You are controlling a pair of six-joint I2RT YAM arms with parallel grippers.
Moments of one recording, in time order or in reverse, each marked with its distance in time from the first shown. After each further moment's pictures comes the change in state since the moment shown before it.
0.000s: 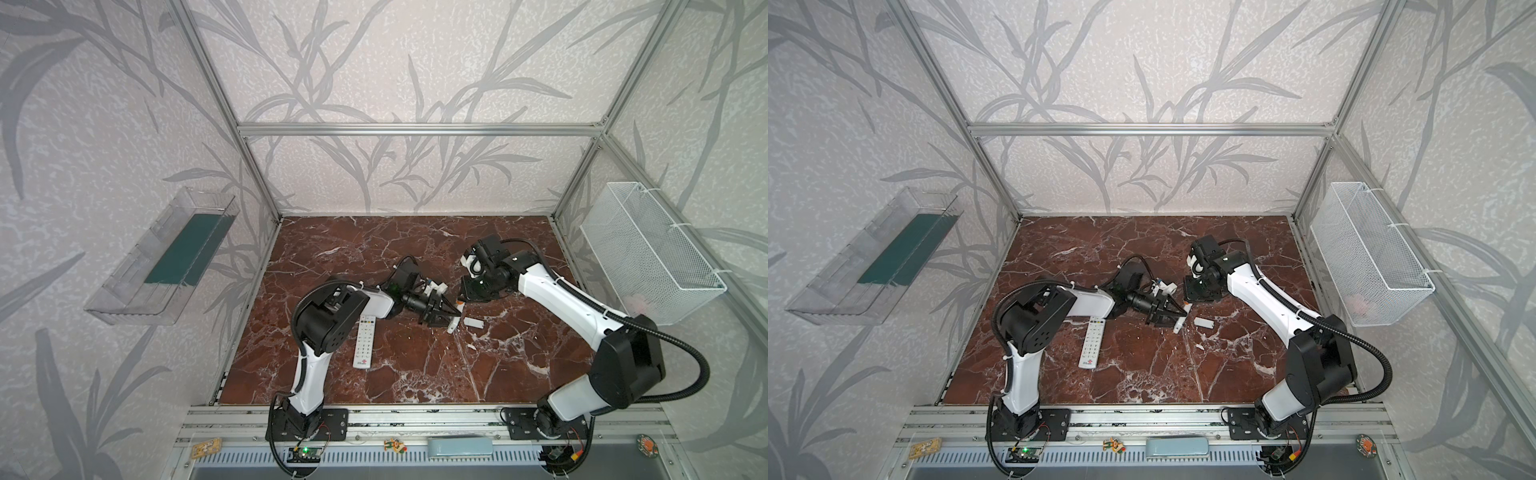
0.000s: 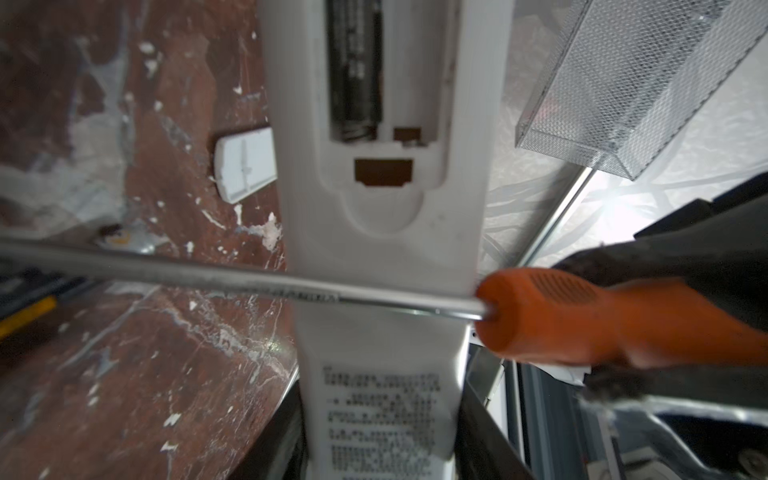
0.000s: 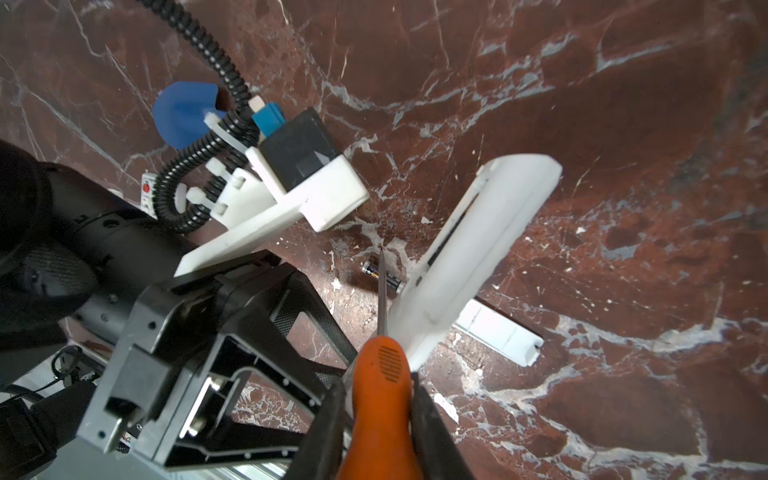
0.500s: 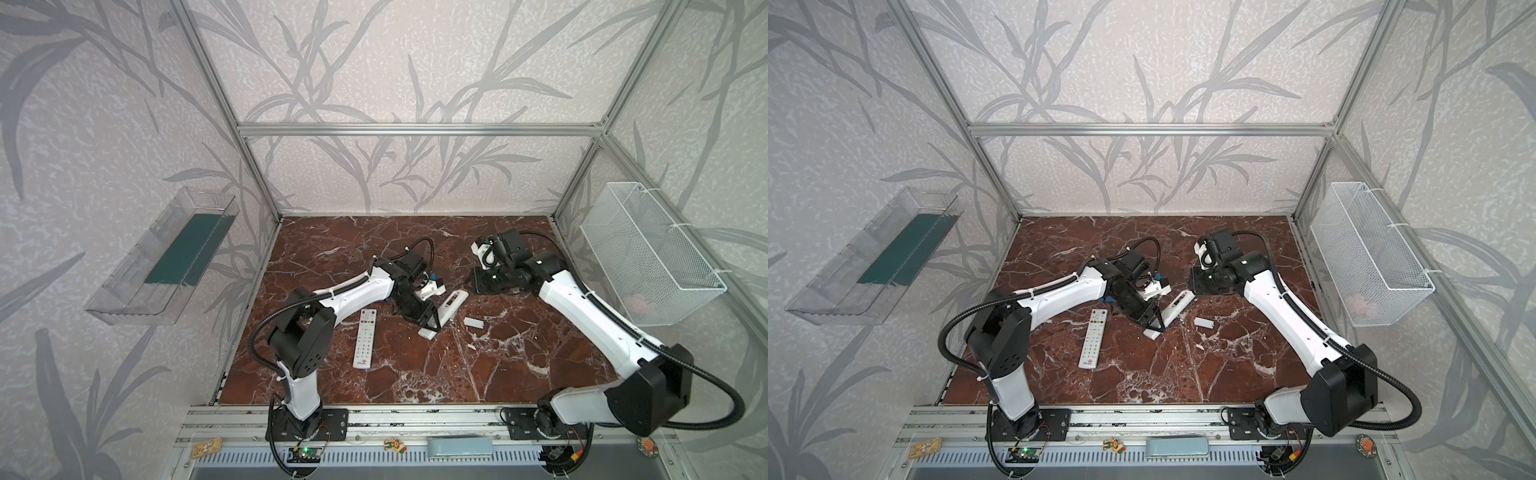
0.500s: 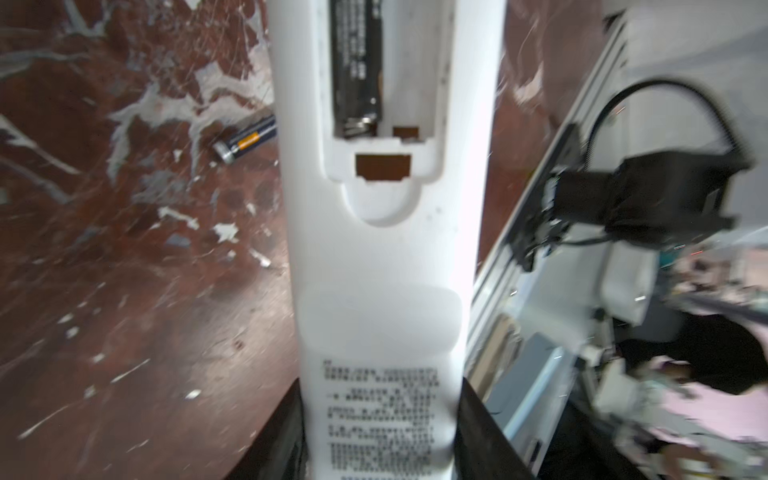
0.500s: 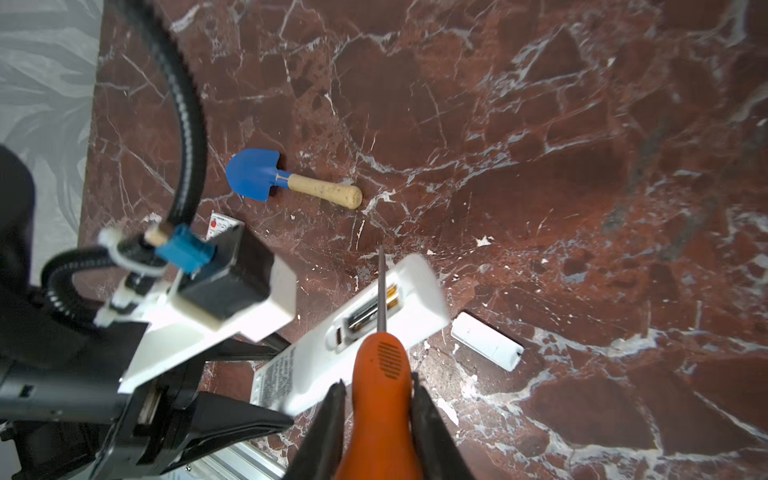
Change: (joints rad) left arm -0.078 -0.239 0.214 -1.122 -0.560 1.077; right arm -0.042 -0.179 0.000 0.008 0.009 0.003
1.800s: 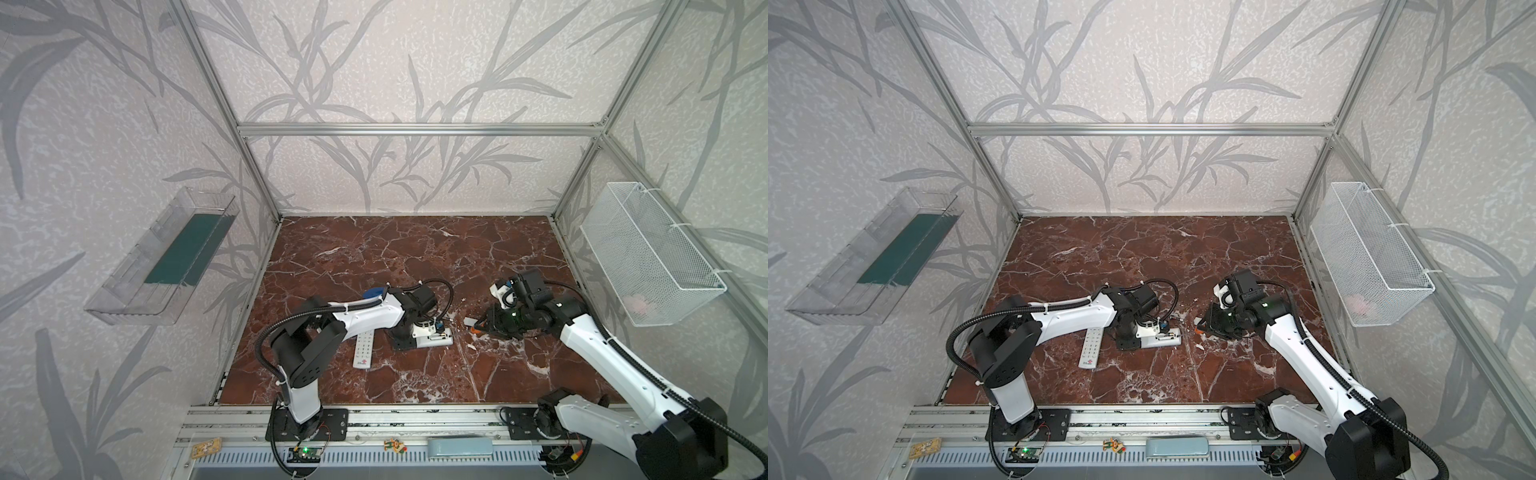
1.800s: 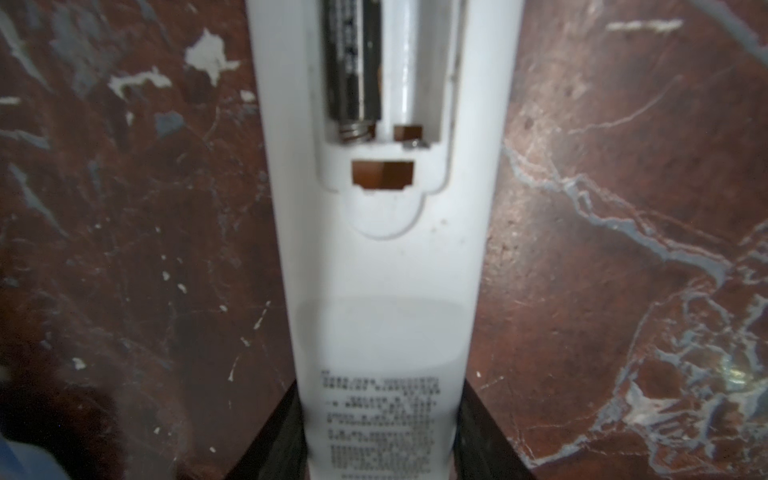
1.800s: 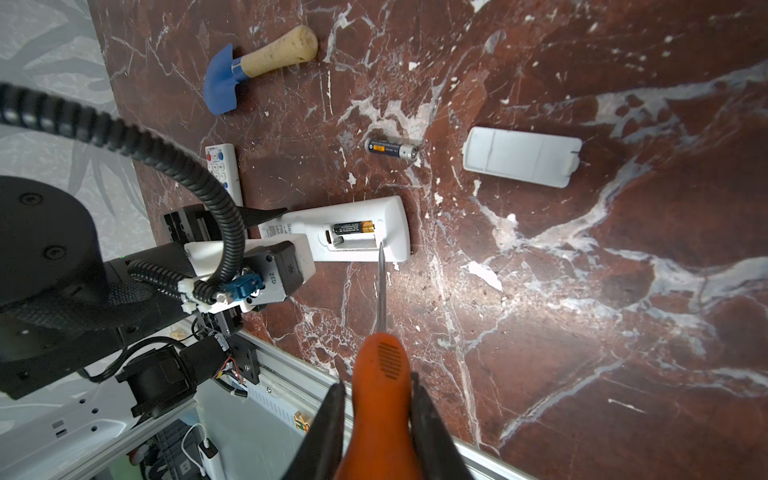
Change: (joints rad) left arm -0.151 0.023 -0.191 0.084 -0.612 0.579; right arm -0.051 -0.266 -0.436 0.045 -0.238 0.268
